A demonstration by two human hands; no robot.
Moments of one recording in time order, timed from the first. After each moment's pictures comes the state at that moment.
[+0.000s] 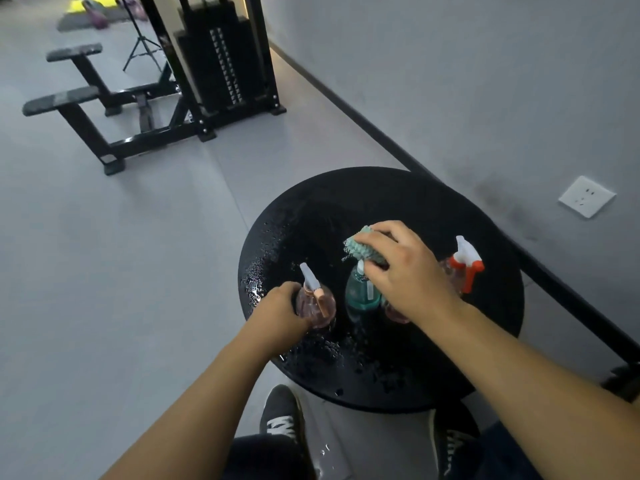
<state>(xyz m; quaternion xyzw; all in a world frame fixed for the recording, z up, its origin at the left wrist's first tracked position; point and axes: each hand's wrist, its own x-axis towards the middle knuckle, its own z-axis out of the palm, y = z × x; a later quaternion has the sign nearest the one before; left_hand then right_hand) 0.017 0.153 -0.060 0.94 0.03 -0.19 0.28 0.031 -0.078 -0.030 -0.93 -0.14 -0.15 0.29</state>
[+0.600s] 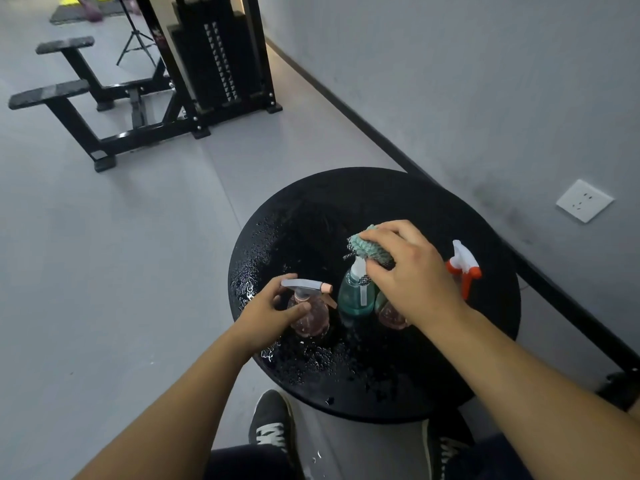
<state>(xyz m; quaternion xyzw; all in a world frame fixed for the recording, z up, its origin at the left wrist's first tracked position) 0.037 0.169 -0.099 0.83 0.06 -0.19 0.53 0.038 -0.089 -0.029 -0.93 -0.10 -0.14 0.33</state>
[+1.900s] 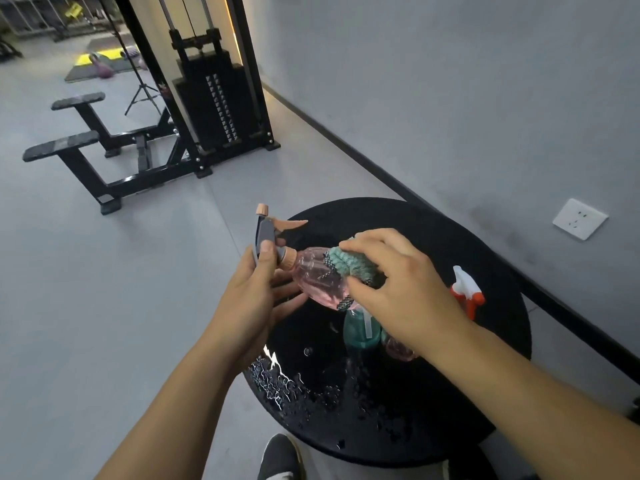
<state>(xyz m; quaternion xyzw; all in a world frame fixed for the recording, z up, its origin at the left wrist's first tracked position) 0.046 0.144 0.019 0.63 0.07 -0.08 0.77 0.031 -0.069 0.023 -0.90 -0.13 -0.13 0.39</state>
